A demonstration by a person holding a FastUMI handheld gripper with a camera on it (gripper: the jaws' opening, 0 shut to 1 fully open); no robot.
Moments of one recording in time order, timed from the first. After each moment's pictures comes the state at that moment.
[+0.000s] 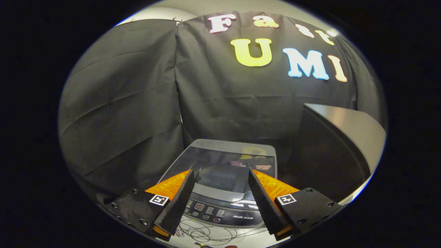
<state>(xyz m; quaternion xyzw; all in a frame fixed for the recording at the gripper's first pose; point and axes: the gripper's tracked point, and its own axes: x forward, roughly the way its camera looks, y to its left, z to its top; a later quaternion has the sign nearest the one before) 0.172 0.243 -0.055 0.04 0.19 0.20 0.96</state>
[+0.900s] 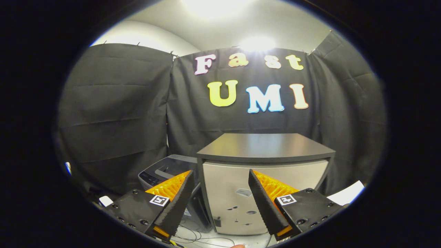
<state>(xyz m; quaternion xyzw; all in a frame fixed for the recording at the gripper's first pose) 0.018 -0.070 -0.015 0.03 0.04 0.15 0.99</state>
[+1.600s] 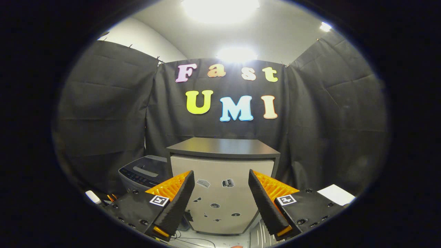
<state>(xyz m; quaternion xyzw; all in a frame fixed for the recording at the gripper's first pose) -0.043 -0.154 -0.024 0.00 0.01 0.06 1.00</state>
